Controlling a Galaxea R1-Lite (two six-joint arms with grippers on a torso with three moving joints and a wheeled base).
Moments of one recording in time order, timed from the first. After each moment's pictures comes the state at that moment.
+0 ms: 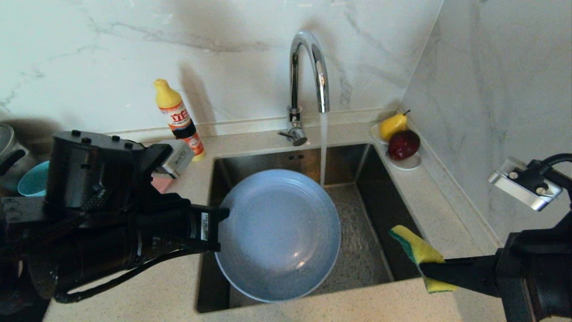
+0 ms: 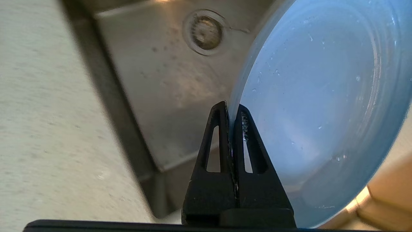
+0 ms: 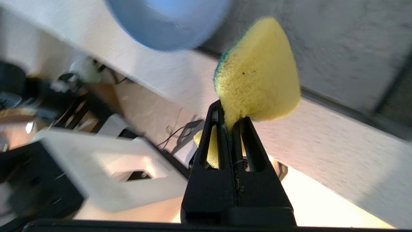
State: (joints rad) left arm -0.63 1.42 -0.82 -0.14 0.14 -0.24; right arm 0.75 1.21 -0.95 0.28 0.08 0.29
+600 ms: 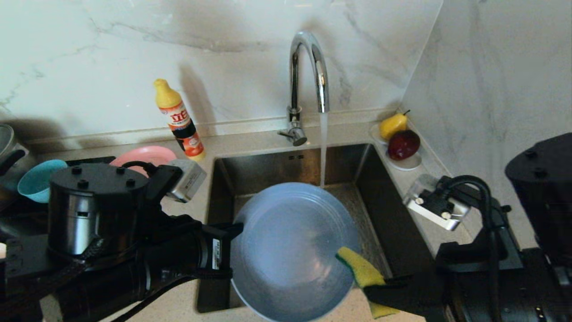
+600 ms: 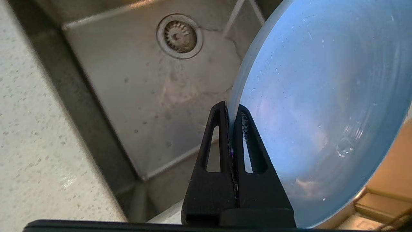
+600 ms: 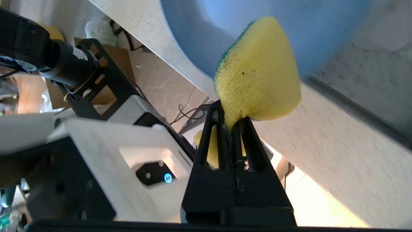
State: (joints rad) left arm -0.72 1.42 -0.68 -0.34 0.18 -0.23; right arm 0.91 1.40 -1.04 0.26 0.08 0.29
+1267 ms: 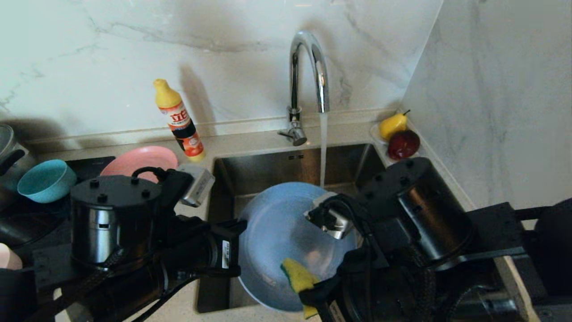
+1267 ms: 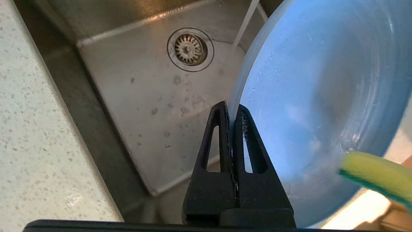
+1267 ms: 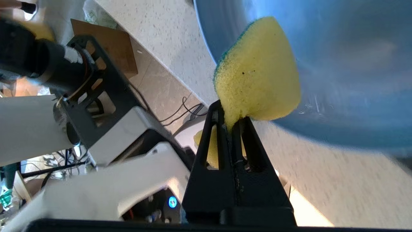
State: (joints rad) left arm -0.73 1.47 -0.61 -0.52 0.22 -0.16; right arm 0.98 1.67 -1.18 0.18 0.07 0.30
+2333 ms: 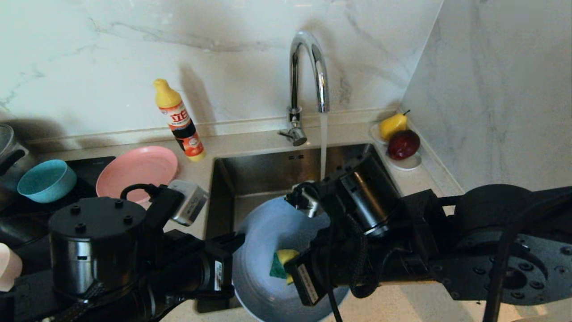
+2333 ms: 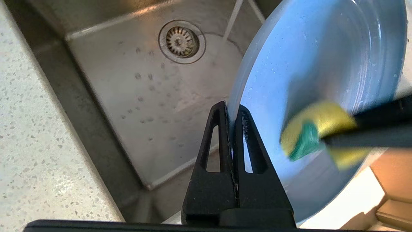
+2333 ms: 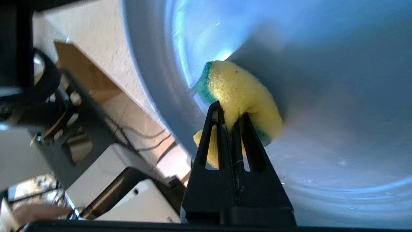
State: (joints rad) left arm -0.75 1.43 -0.51 -0.59 0.20 -0.17; right arm 0.91 1.82 -1.28 0.13 0.05 0.28
